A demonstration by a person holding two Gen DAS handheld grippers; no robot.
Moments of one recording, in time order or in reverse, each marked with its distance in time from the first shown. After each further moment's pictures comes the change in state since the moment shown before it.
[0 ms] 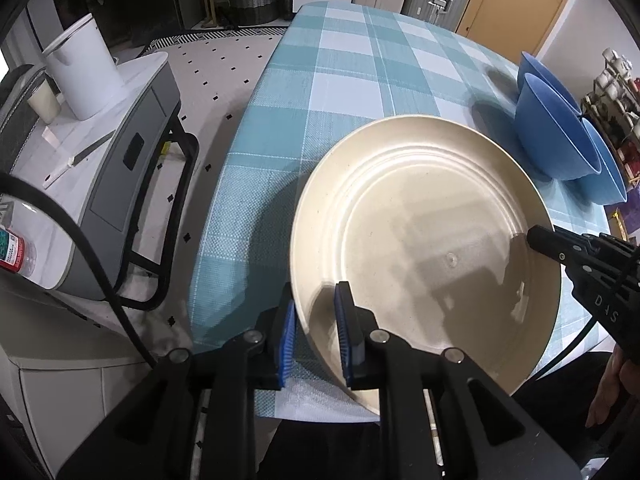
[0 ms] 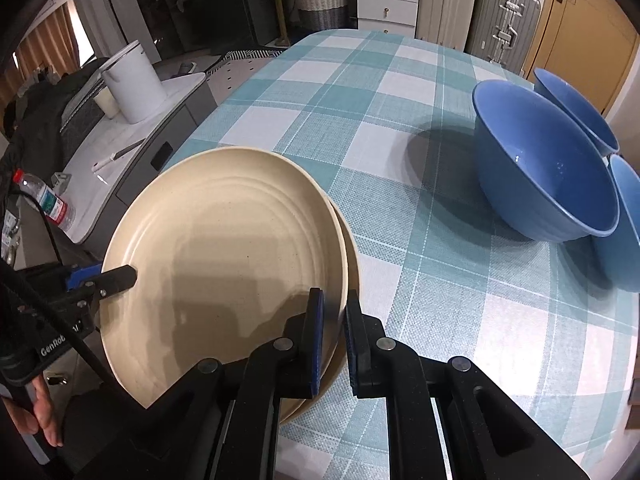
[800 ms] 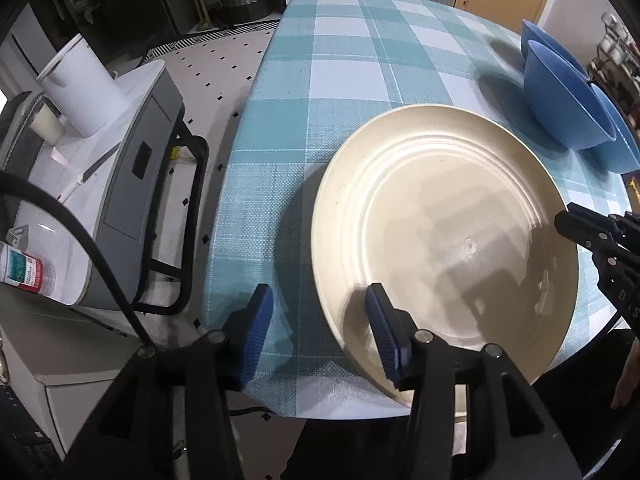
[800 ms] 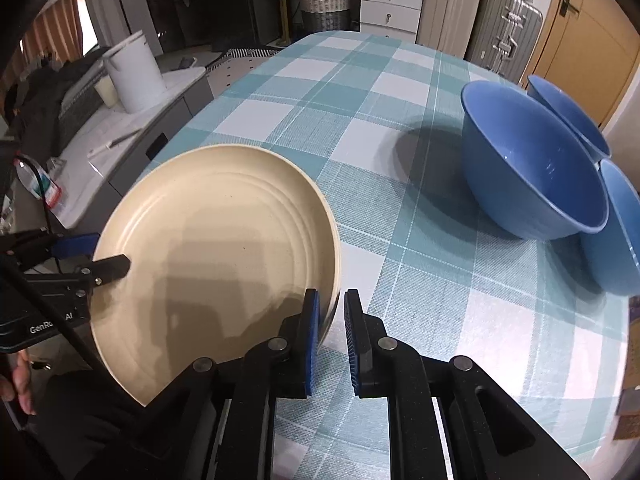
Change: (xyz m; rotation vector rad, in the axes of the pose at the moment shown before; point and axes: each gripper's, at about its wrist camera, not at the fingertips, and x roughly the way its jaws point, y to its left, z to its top) left arm 0.007 -0.004 0.000 0.085 0.039 0.077; right arm 0.001 -0.011 -0.010 -0.025 -0.012 -0.013
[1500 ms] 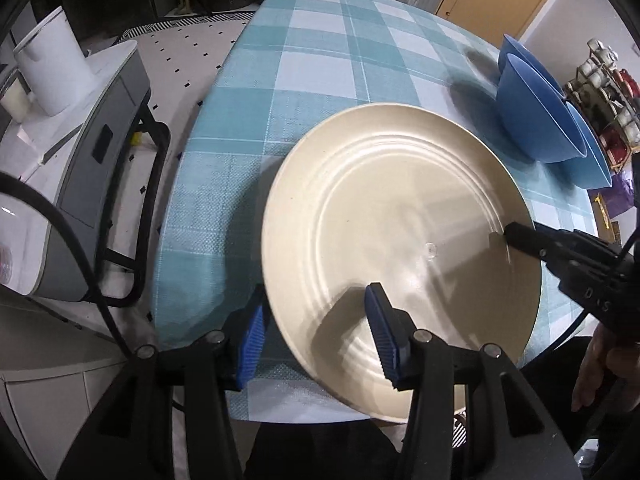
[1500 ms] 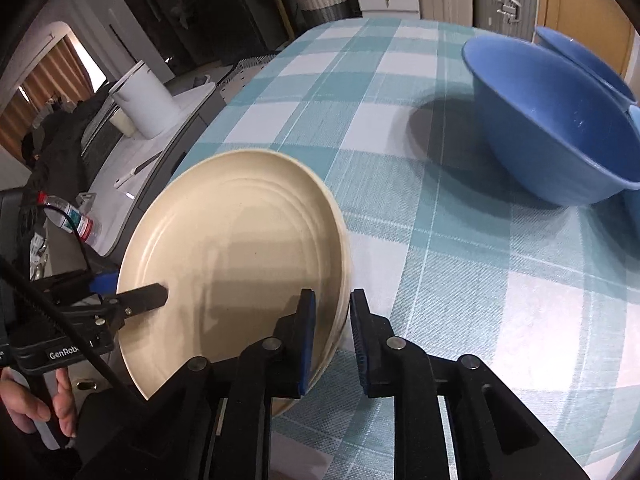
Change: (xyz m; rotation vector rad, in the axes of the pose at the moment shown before) left arm 0.006 -0.004 0.001 -0.043 0.017 -0.170; right arm 0.017 -0.017 -0.002 0.110 0.027 0.176
